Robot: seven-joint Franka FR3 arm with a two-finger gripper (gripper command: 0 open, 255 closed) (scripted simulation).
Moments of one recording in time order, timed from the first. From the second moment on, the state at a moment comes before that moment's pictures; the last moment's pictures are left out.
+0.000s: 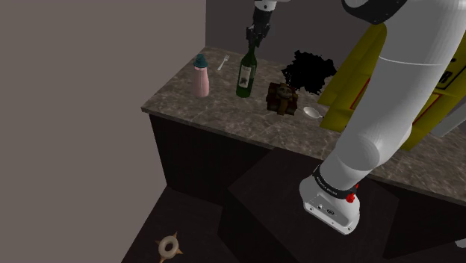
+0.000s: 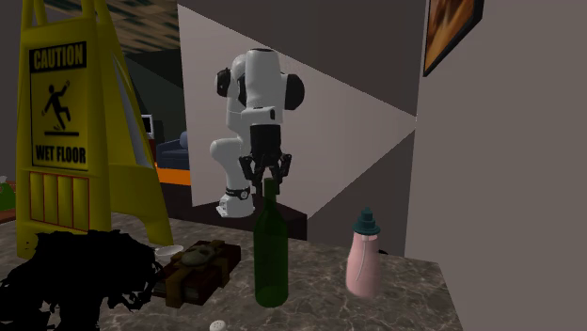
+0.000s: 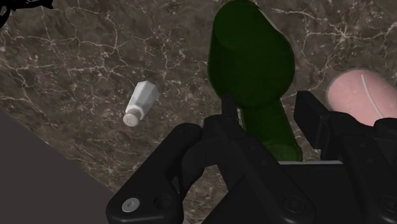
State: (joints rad) arm -0.15 0.27 -0.26 -1.68 0.07 2.05 -0.36
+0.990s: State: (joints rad) arm -0.15 0.26 -0.26 -1.59 0.07 1.95 -0.35
